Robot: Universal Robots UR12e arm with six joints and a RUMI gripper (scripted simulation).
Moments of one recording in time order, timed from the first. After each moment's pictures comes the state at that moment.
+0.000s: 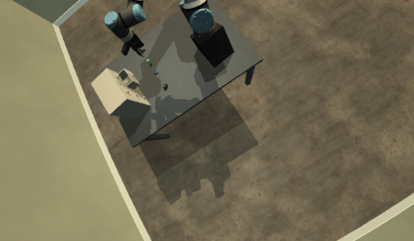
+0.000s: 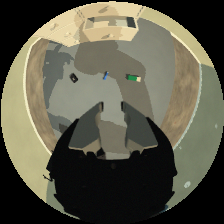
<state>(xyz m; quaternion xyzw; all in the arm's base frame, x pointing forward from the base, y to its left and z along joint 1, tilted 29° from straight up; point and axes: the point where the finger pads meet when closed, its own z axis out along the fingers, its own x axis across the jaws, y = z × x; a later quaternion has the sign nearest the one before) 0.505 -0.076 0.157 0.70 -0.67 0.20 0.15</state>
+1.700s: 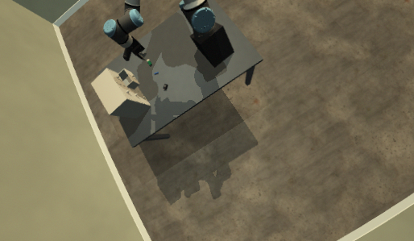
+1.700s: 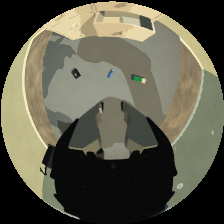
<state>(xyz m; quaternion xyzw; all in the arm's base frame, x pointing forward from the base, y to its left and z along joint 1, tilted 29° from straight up) 0.515 -0.065 0.133 0.71 -0.65 0.17 0.18</state>
